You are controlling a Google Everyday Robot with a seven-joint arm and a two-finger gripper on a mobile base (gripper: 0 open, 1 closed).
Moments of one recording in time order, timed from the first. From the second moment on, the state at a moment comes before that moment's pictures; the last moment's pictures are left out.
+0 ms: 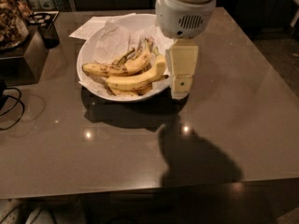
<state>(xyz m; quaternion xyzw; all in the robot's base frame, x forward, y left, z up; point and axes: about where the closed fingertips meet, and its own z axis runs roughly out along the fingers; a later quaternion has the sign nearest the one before) 0.490 -0.052 0.982 -0.74 0.66 -0.05 0.13</state>
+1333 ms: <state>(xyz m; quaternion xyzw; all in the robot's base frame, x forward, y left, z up) 0.519 0.001 0.970 -0.78 0.62 -0.01 0.11</state>
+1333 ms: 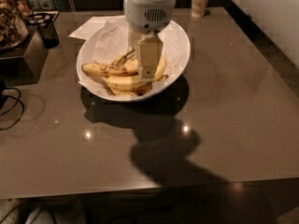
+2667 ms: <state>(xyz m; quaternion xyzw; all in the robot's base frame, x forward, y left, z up) 0.548 0.013 0.927 -0.77 0.63 0.04 0.07</state>
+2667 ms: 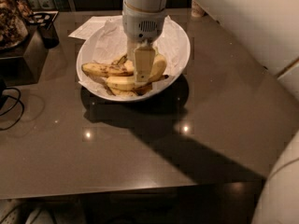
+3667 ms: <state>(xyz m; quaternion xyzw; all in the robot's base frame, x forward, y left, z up) 0.547 0.001 0.883 -0.76 0.65 0.07 0.03</state>
